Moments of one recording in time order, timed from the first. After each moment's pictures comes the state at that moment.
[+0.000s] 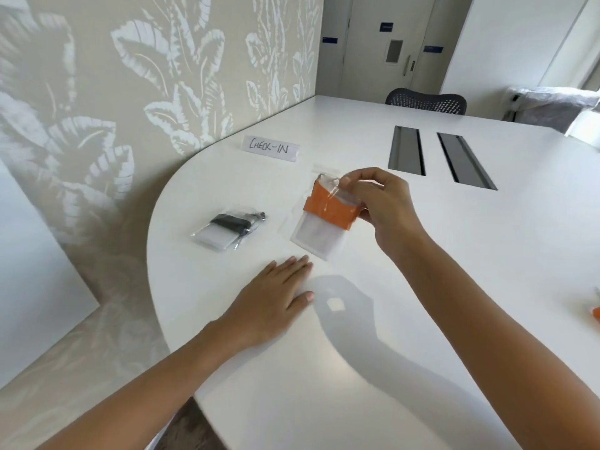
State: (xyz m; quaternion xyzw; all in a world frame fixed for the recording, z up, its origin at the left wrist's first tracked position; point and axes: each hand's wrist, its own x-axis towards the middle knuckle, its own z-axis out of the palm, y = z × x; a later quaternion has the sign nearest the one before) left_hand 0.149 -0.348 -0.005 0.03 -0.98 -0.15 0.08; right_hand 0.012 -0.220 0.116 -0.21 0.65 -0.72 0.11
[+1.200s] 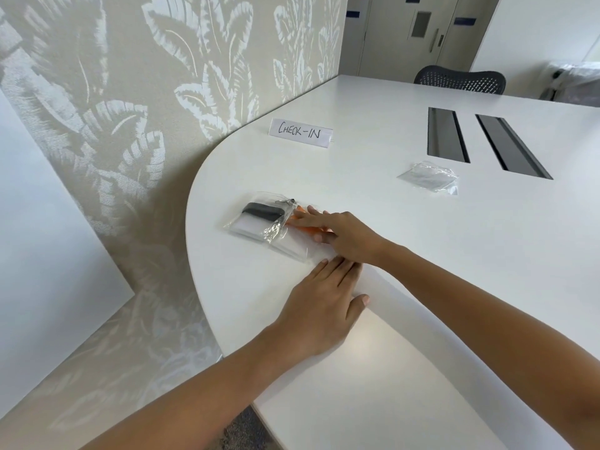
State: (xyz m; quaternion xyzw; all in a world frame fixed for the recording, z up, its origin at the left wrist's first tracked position) left_hand 0.154 -0.349 -0.013 -0.01 -0.98 -0.12 0.15; right_hand 0.005 -0.314 0.033 -0.57 0.76 -0.28 0.16
